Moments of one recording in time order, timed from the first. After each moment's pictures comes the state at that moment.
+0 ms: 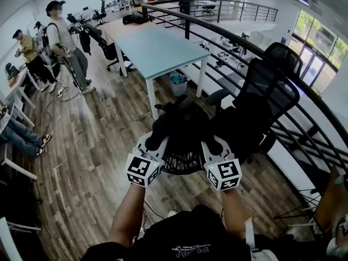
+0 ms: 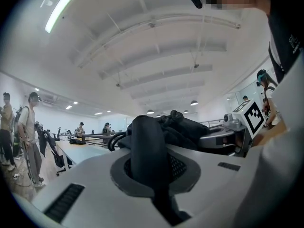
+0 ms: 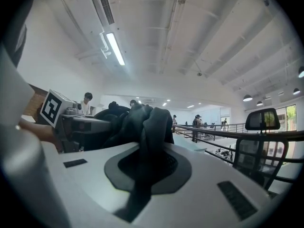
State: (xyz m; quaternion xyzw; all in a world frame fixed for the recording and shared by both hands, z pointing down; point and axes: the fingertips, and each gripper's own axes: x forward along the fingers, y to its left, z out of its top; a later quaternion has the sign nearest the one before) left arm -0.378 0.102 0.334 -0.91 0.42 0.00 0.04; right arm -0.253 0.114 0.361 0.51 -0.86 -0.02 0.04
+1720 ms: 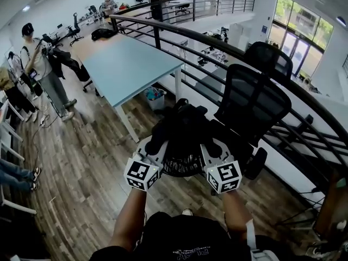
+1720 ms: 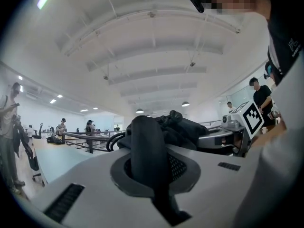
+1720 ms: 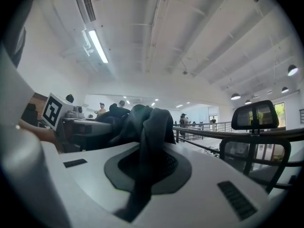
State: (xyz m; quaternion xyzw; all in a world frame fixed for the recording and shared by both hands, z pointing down) left arm -0.178 -0.124 0.343 -0.94 0.35 0.00 0.03; right arm -0.060 -0.095 0.370 0.56 -0.83 0.00 0.03
